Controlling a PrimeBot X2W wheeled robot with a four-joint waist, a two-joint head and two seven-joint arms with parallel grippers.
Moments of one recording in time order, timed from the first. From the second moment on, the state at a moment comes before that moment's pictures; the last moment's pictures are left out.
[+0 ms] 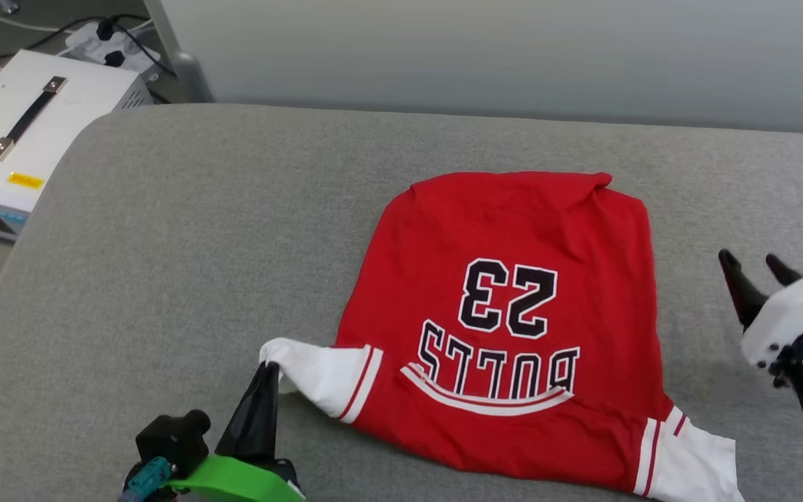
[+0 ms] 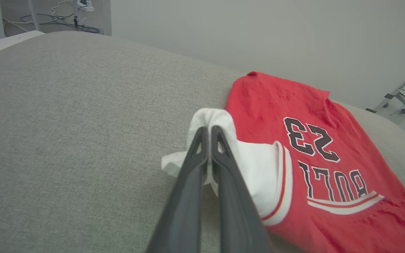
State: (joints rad) left arm 0.07 0.20 -0.26 0.11 -0.51 -0.01 -0.26; right arm -0.31 -0.29 -0.04 0.35 0.47 0.13 0.20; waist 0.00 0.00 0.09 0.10
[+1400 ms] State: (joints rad) left arm -0.10 0.07 -0.21 0.08 -0.40 -0.12 -0.26; right arm -0.96 -0.52 0.36 0.78 0.58 0.13 0.76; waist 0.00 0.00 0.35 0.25
